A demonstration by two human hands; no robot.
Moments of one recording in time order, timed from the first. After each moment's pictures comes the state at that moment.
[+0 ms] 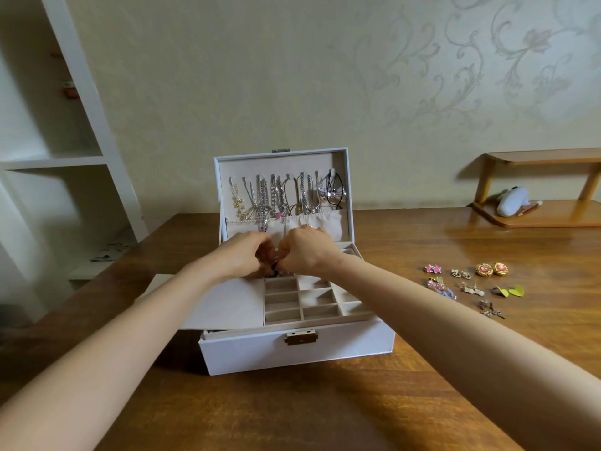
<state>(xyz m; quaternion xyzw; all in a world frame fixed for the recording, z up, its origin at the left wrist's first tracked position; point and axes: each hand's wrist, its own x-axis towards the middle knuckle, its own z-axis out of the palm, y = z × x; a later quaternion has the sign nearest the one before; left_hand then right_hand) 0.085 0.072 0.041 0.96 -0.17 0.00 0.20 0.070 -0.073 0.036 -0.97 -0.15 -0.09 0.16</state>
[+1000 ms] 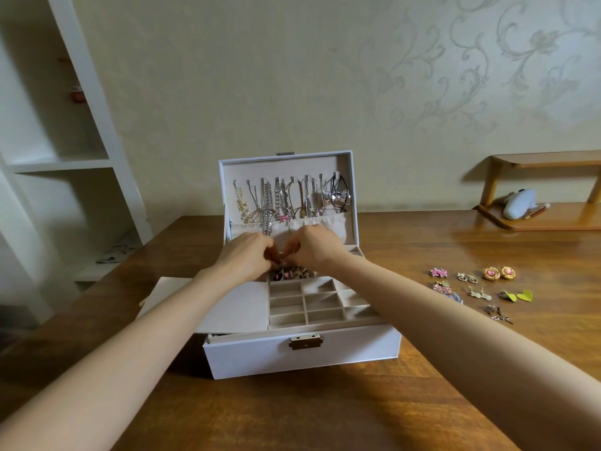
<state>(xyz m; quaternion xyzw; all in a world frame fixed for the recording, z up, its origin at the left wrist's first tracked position) 0.077 0.059 0.043 0.98 -0.15 0.09 0.08 0.082 -0.082 0.036 -0.96 -0.16 -0.10 0.19</state>
